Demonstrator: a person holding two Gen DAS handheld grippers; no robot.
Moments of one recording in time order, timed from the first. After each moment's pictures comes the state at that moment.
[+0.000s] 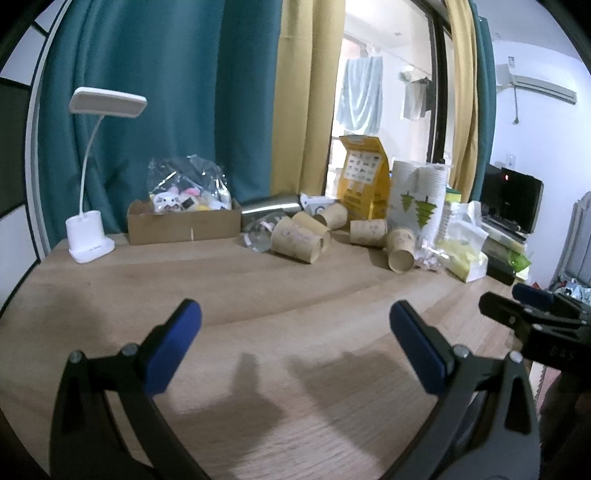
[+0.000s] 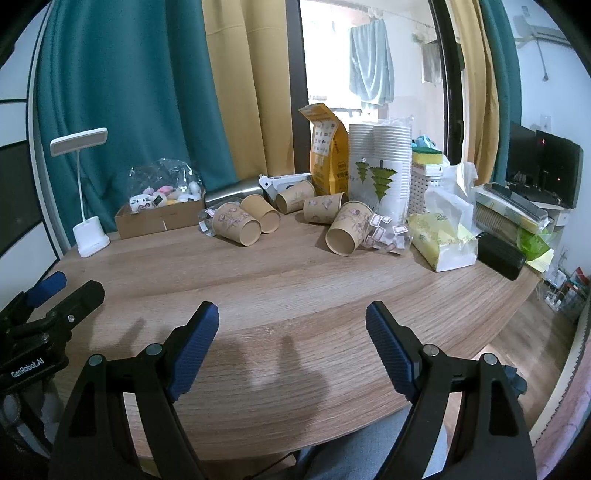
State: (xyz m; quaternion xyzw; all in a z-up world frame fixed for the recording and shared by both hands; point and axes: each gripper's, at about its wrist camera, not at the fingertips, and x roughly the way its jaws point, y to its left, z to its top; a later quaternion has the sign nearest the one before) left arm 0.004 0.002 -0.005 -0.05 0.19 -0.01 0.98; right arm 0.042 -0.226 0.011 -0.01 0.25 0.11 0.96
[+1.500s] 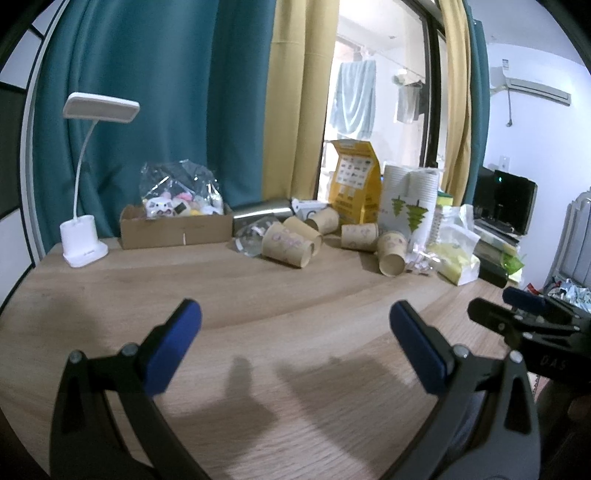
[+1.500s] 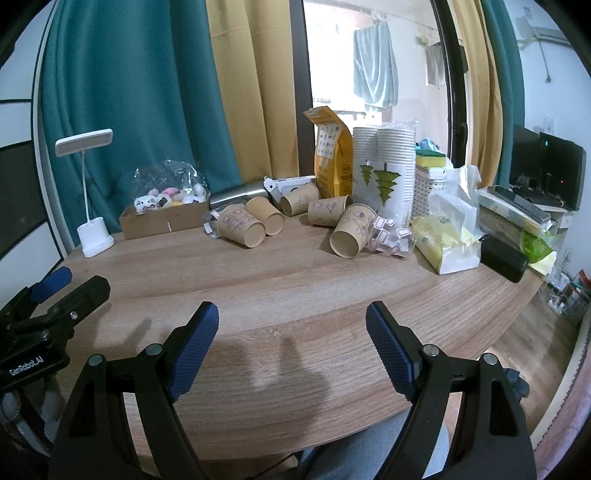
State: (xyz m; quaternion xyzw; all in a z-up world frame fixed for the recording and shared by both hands) left arm 0.000 -0.003 -0.001 -0.05 0.18 -0.02 0.98; right arm 0.040 -0.218 0.013 -0.01 0.25 0.12 0.96
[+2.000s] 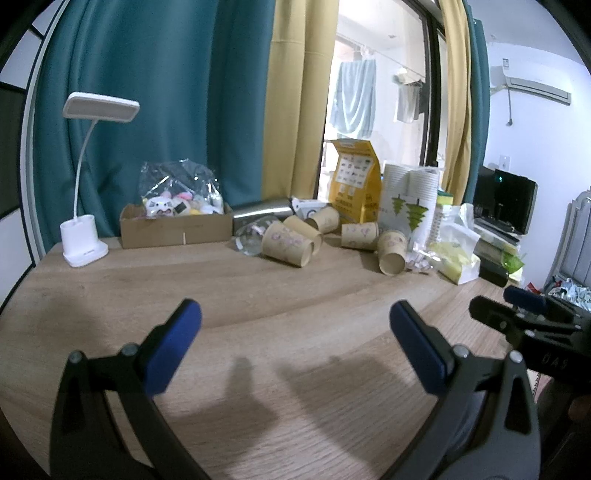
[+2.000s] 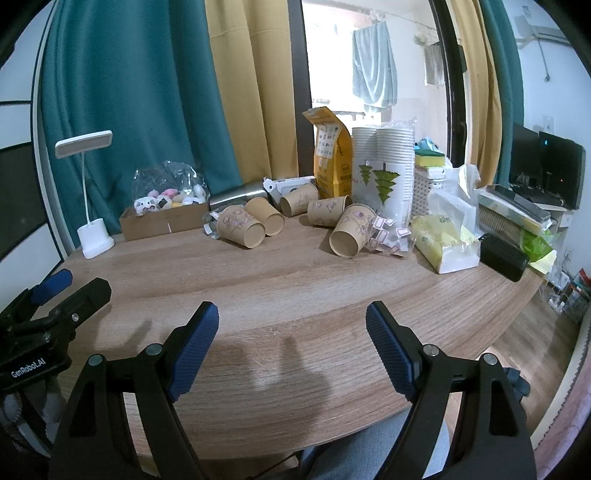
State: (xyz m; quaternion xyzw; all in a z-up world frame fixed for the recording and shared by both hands) left arm 0.001 -0.003 -0.001 -0.05 0.18 -0.02 0.98; right arm 0.040 -0.218 0.013 -0.01 0.24 0.12 0.96
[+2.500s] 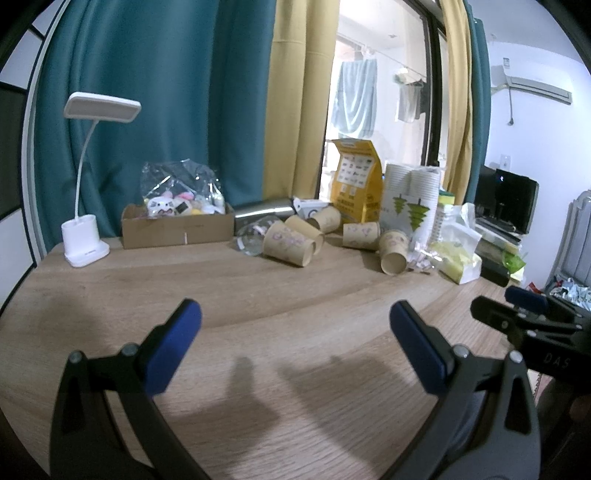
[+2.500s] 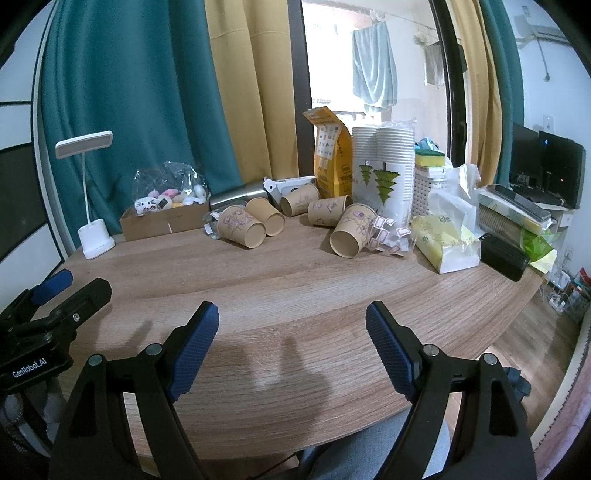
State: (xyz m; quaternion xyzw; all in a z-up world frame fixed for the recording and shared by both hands) left arm 0.001 -0.001 -0.002 -0.05 0.18 -0.02 0.98; right arm 0.040 -0.219 0.013 0.00 0.25 0.12 0.96
